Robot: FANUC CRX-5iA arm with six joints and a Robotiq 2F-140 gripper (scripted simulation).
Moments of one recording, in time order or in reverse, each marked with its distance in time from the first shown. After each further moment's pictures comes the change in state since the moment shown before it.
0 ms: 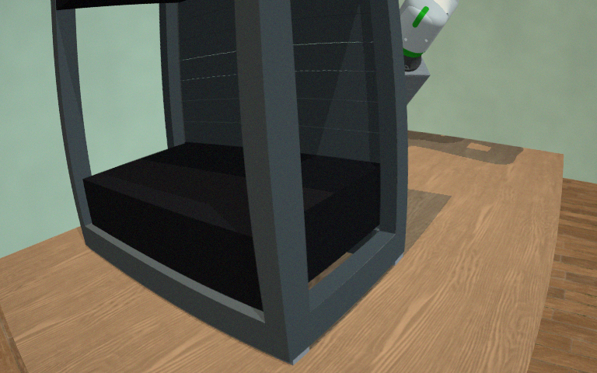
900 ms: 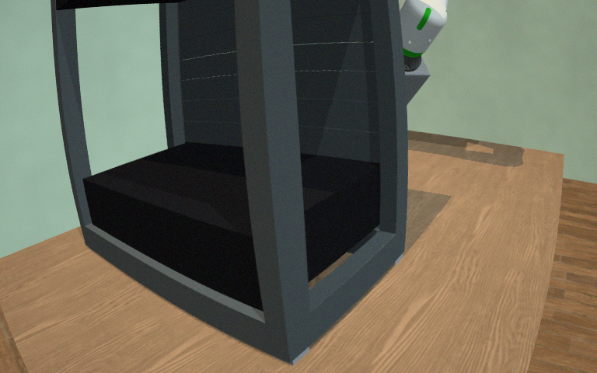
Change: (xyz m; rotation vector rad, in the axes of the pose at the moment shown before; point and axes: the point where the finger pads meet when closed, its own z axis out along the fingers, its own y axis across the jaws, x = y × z) arm -0.001 0.000 0.079 -0.002 -0.003 0.001
